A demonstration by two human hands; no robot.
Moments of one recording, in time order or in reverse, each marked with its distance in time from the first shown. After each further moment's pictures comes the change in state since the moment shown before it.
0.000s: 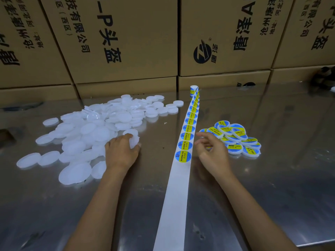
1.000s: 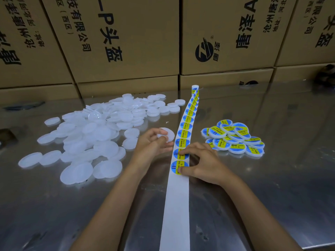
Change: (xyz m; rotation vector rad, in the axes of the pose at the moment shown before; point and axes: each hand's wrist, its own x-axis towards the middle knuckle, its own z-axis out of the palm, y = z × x) left_hand -0.026 0.066 -0.005 -1.385 -0.309 -0.145; right_hand -0.008 -0.002 0.000 -0.525 -0.464 -0.151
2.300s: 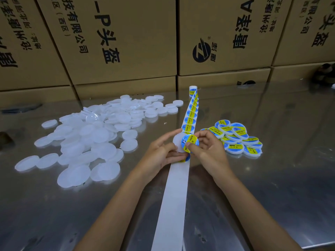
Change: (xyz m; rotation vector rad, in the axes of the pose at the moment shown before) left_hand -0.010 -0.002 0.017 0.000 -0.333 -0.129; right_hand 0.006 -0.021 -0.007 0.864 0.377 0.142
